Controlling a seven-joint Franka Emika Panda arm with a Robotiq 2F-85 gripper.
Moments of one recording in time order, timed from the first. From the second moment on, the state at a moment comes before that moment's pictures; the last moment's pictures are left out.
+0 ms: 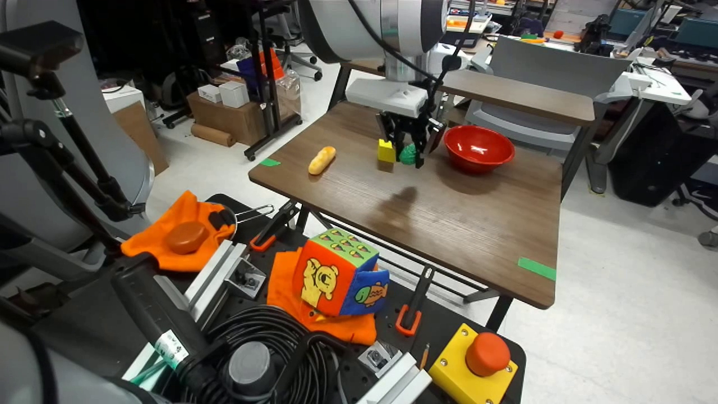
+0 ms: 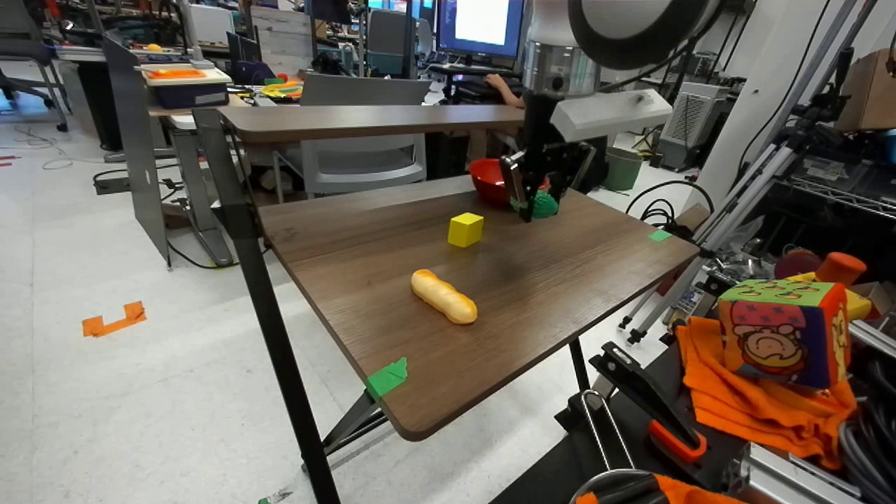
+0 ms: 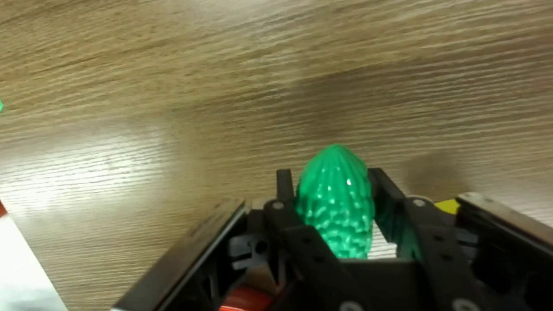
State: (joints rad) arm 0.22 0.49 -0.15 -2.14 -0.25 2.64 0.45
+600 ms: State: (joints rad) arm 0.29 0.58 -0.28 -2.16 -0.45 2.61 0.52
